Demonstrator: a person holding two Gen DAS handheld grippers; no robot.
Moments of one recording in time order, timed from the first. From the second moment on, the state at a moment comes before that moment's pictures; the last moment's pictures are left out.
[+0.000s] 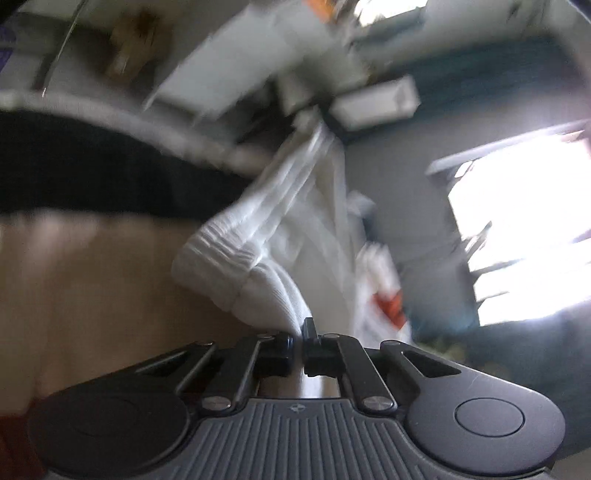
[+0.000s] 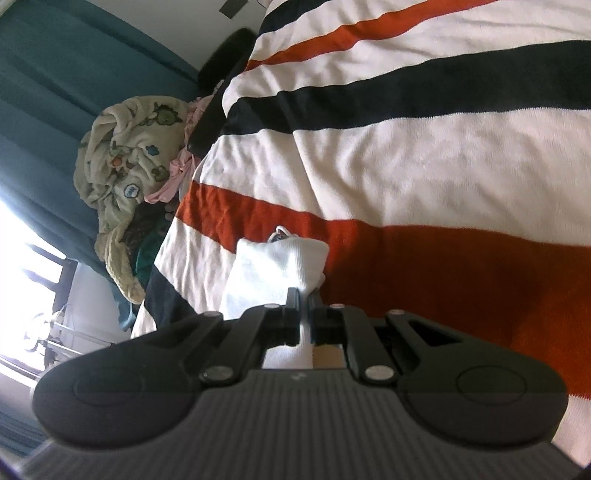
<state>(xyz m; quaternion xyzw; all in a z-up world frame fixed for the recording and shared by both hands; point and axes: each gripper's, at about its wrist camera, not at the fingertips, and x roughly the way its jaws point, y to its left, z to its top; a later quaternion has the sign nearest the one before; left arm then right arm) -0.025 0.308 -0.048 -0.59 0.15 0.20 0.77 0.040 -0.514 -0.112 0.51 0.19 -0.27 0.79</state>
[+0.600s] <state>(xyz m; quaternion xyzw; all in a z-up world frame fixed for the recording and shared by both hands) -0.088 0.348 -0.071 -0.64 0.15 0.25 0.71 0.023 -0.528 -0.127 0.56 0.19 -0.30 0.75</state>
